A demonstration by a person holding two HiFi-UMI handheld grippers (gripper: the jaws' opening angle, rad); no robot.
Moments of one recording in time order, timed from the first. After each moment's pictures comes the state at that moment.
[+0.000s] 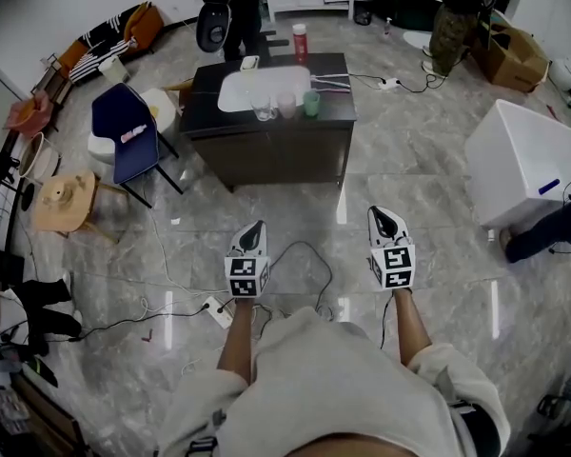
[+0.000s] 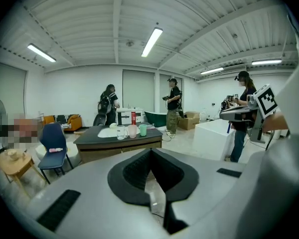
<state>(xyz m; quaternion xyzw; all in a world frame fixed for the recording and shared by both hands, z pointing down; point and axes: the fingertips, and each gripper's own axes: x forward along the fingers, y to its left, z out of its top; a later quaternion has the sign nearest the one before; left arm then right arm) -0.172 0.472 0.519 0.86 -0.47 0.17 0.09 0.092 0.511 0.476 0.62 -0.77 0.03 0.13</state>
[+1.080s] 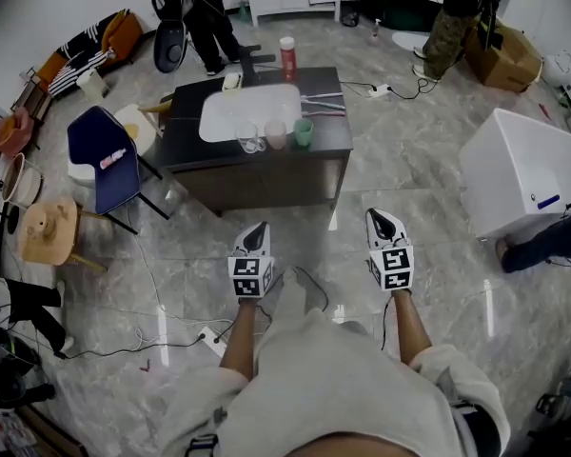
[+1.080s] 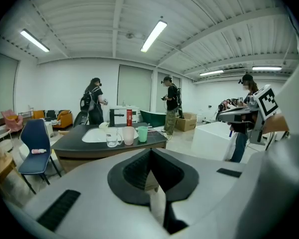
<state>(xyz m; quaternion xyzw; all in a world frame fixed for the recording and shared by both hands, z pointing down) -0.118 0.308 0.555 0.88 -0.44 0.16 0.11 0.129 0.360 0.504 0.63 -0.76 0.04 0.15</state>
